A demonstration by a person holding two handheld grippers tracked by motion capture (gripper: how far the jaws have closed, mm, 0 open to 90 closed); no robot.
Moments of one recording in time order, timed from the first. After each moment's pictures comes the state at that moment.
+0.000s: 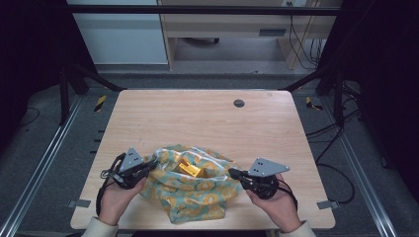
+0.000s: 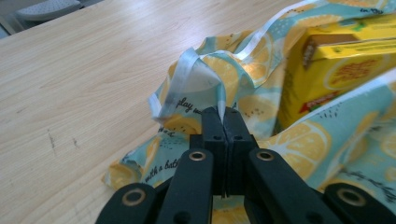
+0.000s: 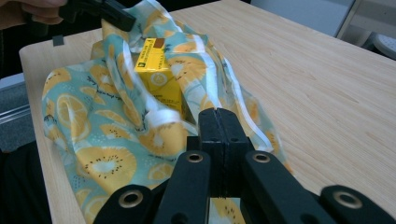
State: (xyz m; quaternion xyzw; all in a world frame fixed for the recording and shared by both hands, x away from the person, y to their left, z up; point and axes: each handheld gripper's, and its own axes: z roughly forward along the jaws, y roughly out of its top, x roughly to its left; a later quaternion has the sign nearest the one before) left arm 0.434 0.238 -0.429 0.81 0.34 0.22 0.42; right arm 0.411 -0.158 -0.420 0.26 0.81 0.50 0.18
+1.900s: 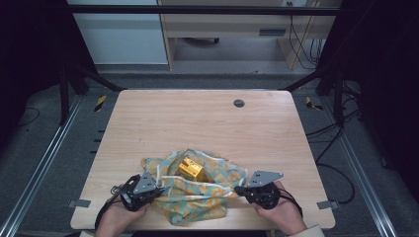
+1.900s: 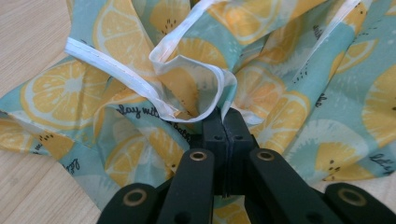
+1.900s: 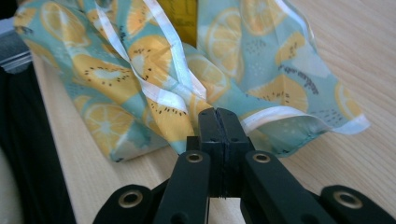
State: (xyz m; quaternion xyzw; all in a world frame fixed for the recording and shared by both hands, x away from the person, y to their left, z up) left arm 0.411 0.219 -0.473 0.90 0.27 0.15 0.31; right arm 0.409 -0.171 -0.468 0.27 0.87 0.41 0.11
